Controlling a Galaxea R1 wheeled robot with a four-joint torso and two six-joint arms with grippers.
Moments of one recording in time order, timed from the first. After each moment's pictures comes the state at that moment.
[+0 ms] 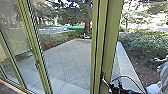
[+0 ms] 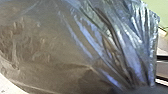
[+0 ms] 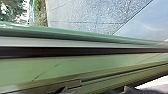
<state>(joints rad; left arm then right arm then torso) 1.53 2.91 -2.55 -0.43 0.00 0.40 -0.70 2.66 -2.12 -0.32 0.03 1.46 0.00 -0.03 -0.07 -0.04</state>
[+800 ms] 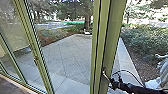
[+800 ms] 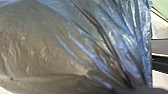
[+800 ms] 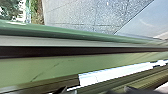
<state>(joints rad) 1.54 2.90 -2.55 -0.43 0.00 0.40 -0.62 2.65 -2.13 -0.30 0.01 1.46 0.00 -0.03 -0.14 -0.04</state>
